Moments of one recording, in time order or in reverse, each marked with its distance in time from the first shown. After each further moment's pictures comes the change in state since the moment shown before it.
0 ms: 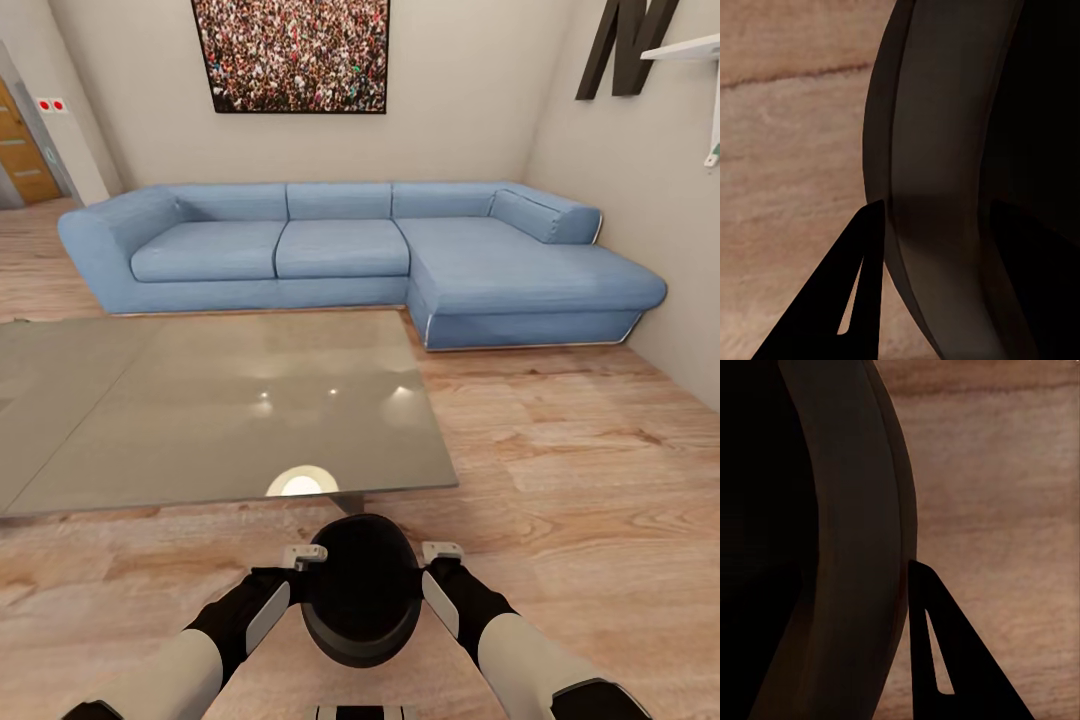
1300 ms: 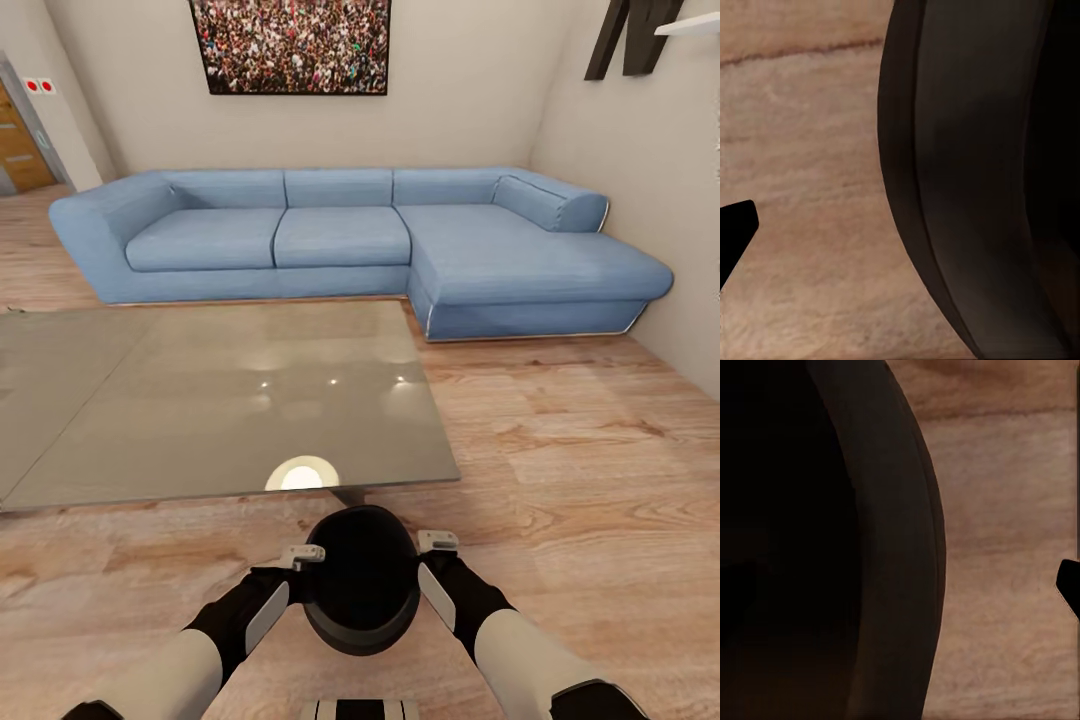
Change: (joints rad) left arm 0.000 0.000 0.016 0.003 -0.019 0.002 0.015; right arm 0.000 0.009 0.007 -0.051 -0.014 -0.022 0.003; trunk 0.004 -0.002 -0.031
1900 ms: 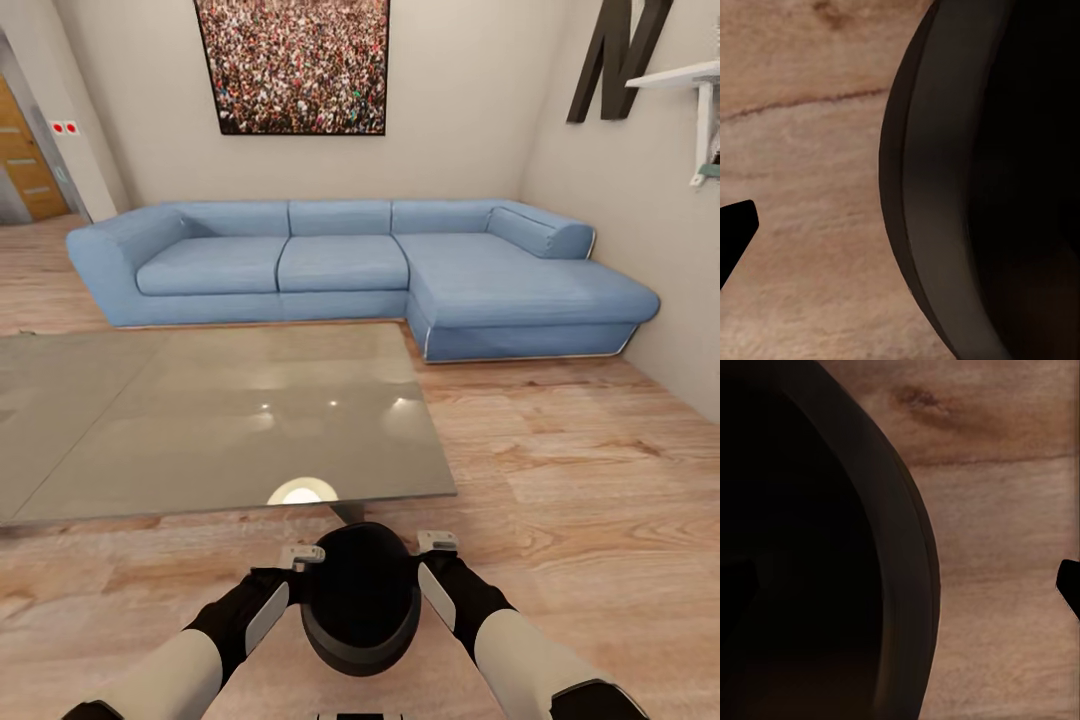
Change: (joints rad) left arm 0.000 0.000 -0.001 0.003 0.000 0.000 0.000; right arm 0.000 0.000 0.000 0.000 0.000 0.002 0.000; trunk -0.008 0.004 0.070
